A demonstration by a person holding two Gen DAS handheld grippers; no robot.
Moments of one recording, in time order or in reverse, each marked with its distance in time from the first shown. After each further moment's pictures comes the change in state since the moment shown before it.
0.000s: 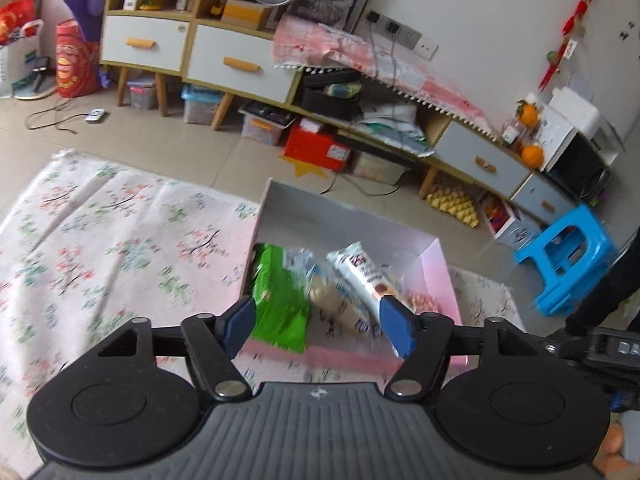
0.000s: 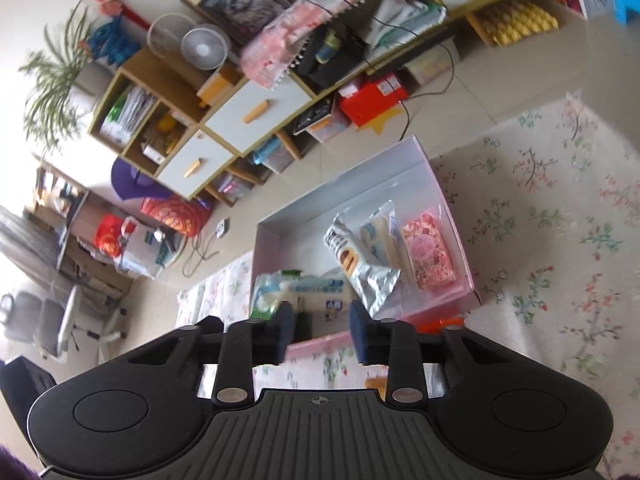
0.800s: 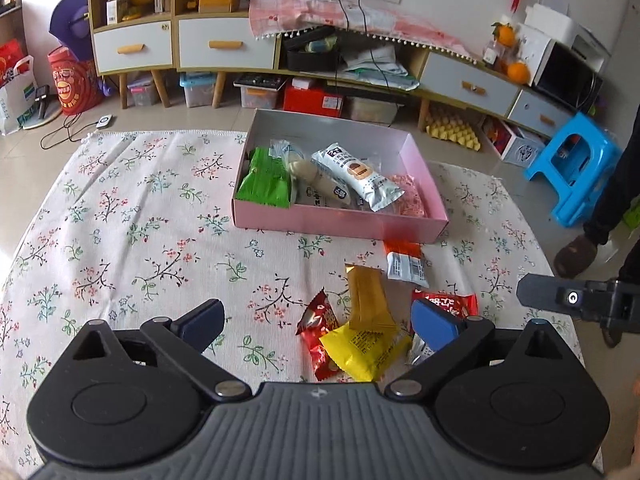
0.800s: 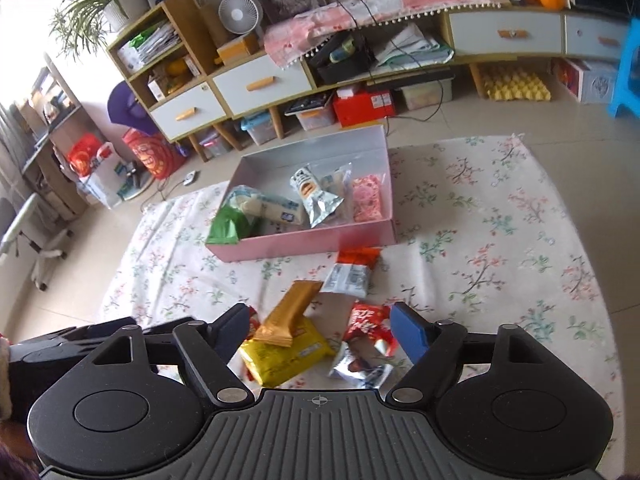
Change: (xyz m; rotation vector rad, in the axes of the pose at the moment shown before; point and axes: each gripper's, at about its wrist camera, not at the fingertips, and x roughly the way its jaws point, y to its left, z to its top) left arm -0.046 -0.033 -0.076 0.186 0.083 0.083; right arm -0.075 -0.002 -0.083 -0.283 -0.035 -0.175
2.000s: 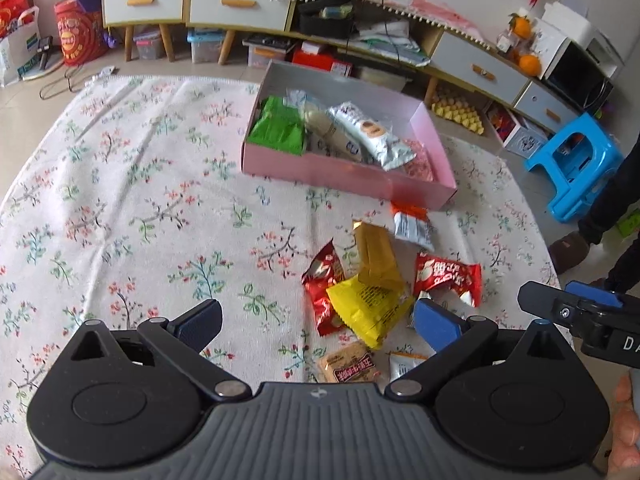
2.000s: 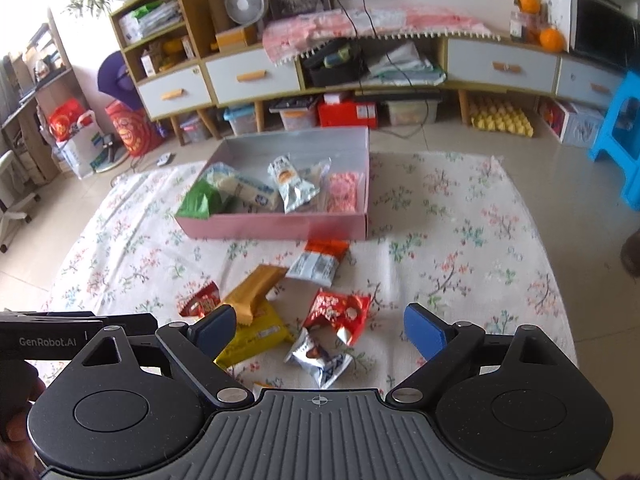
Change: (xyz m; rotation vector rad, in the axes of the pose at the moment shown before) left arm 0.009 0.014 -0.024 -0.089 0.110 -0.034; right arm 0.008 0.007 -0.025 -0.107 0.005 -0.109
